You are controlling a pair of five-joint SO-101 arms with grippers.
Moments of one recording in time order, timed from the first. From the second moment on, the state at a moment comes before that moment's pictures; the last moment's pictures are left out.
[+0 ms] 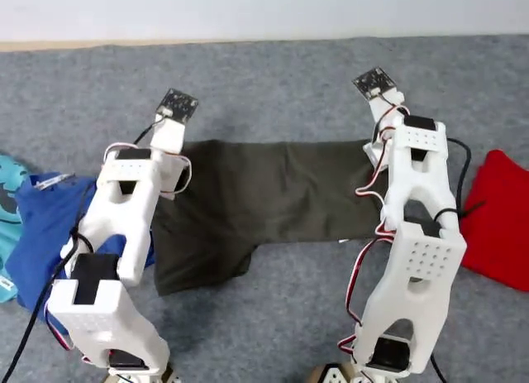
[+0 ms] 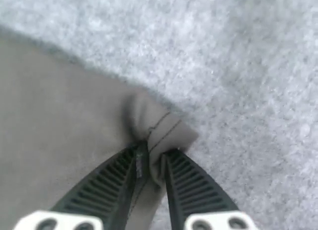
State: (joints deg) left arm -4.7 13.8 20.3 47.3 -16.7; right arm 8.1 41.1 -20.0 52.9 37.4
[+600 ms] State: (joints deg) left arm -4.7 11.7 20.0 48.3 -16.7; right arm 8.5 41.3 -46.2 78.3 37.1
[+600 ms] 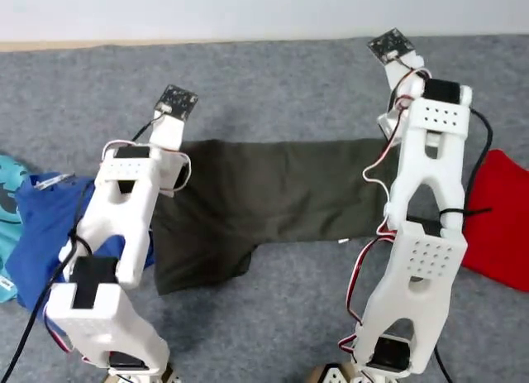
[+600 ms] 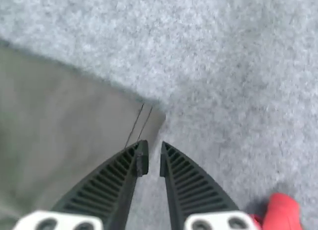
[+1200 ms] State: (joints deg) left arm -4.7 -7.3 20.0 62.2 -16.3; right arm 7.0 41.3 -62.8 100.5 31.9
